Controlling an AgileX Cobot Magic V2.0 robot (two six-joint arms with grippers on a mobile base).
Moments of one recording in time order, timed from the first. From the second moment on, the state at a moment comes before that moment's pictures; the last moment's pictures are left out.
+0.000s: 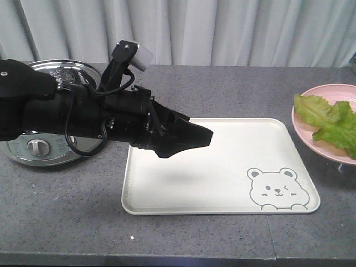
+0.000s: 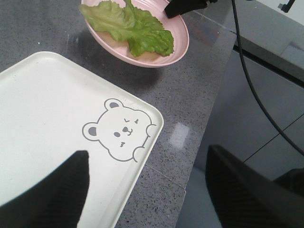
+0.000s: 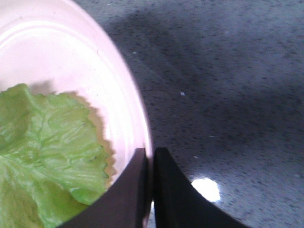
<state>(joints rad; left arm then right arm) -0.49 1.50 -1.20 -1.22 0.78 1.06 -0.59 1.67 -1.43 0.52 1.11 -0.46</state>
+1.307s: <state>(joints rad) -0.49 1.50 -1.20 -1.22 0.78 1.06 0.02 1.90 -1.43 0.55 0.99 -0.34</state>
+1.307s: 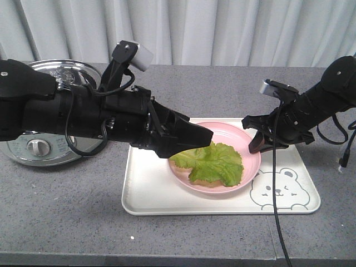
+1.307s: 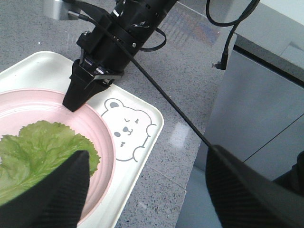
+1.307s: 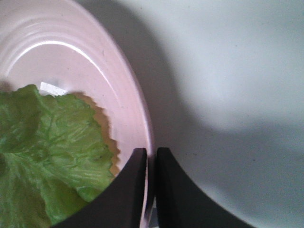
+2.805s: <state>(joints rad) -0.49 1.50 -1.20 -1.22 0.79 1.06 0.02 1.00 -0.94 0.26 1.02 -0.26</state>
